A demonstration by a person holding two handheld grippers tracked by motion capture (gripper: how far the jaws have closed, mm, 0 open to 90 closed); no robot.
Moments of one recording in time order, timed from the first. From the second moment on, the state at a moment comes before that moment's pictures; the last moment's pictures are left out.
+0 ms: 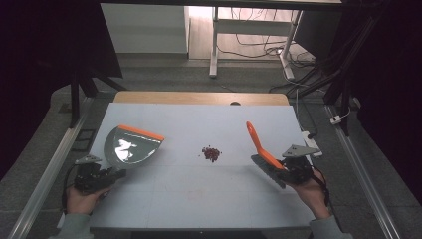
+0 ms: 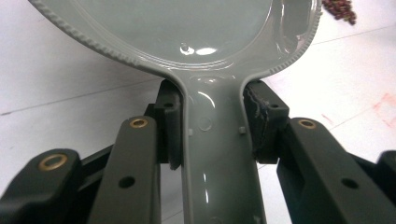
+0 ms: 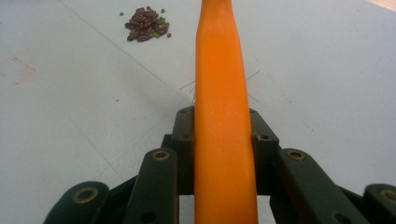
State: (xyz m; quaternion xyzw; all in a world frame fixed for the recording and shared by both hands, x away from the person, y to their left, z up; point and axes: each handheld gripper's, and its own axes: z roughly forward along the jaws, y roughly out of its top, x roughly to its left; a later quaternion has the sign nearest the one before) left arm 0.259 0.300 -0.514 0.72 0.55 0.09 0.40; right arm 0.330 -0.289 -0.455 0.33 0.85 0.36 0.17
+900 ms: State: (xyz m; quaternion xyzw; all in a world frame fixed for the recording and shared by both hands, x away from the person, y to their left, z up) left arm 0.263 0.273 -0.497 0.78 0.45 0.09 0.42; right arm 0.335 -0.276 -0.449 0.33 0.85 0.37 0.18
